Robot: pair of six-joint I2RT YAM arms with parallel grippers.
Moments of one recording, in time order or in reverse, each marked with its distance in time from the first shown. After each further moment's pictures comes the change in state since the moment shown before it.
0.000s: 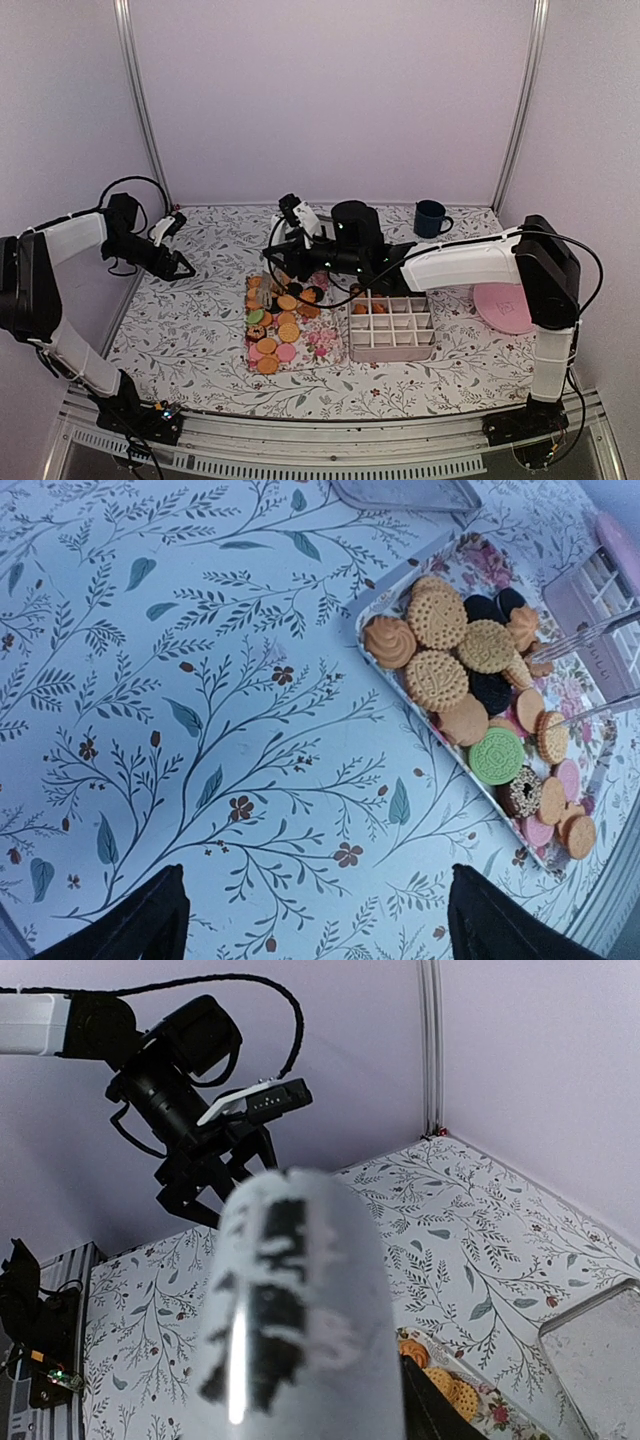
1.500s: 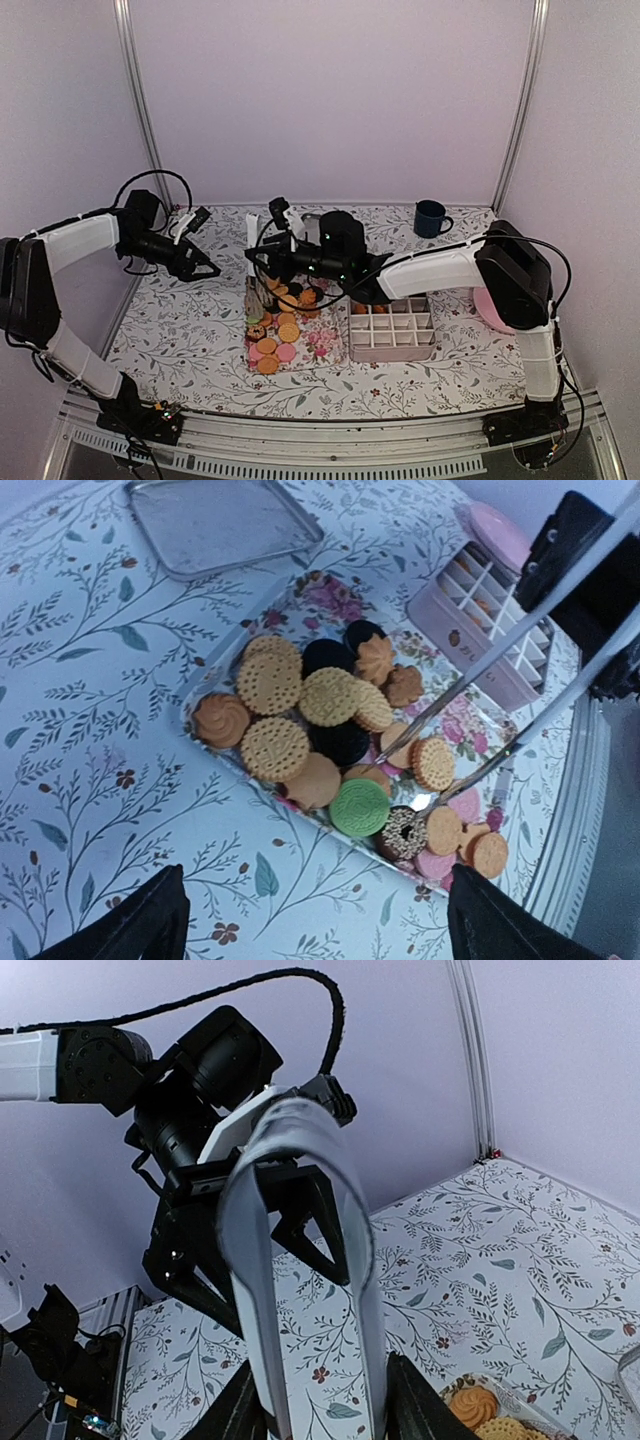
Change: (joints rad) left arm -0.155 -0.031 -0.014 0.038 0.193 -0.017; right arm 0.018 0.189 0.098 0.196 -0.081 0.142
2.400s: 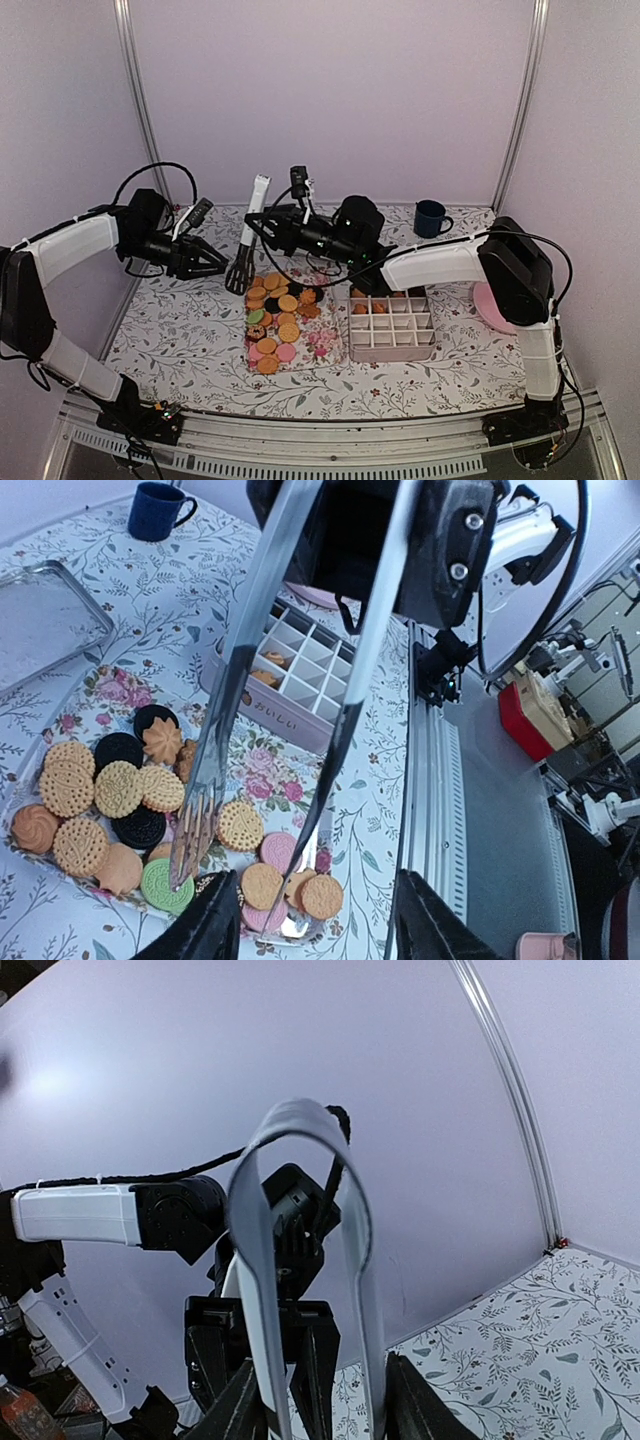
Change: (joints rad) left arm -0.098 -0.070 0.009 -0.132 0.397 0.061; right arm -0.042 -0.001 0.028 0.309 -0.112 0.259
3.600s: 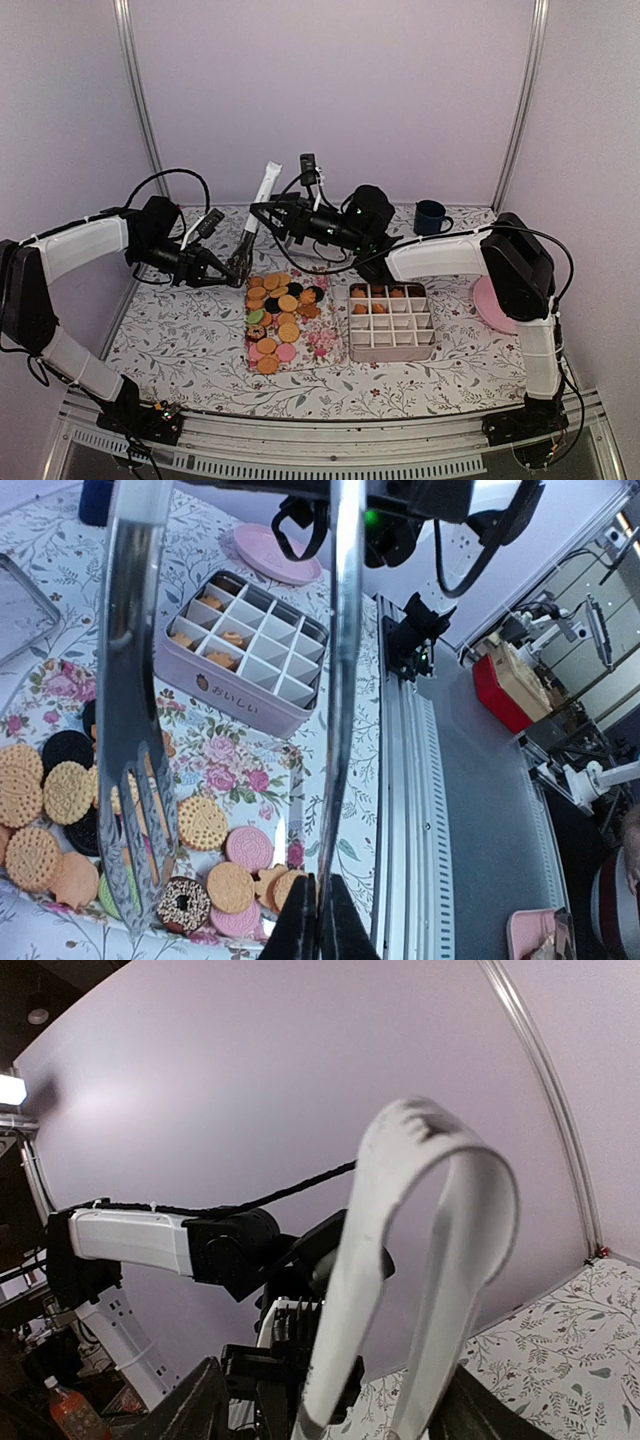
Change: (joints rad) left arm -0.065 0.036 -0.013 -0.050 0.034 0.082; right arm -0.047 0.000 0.032 0.069 -0.132 0.111
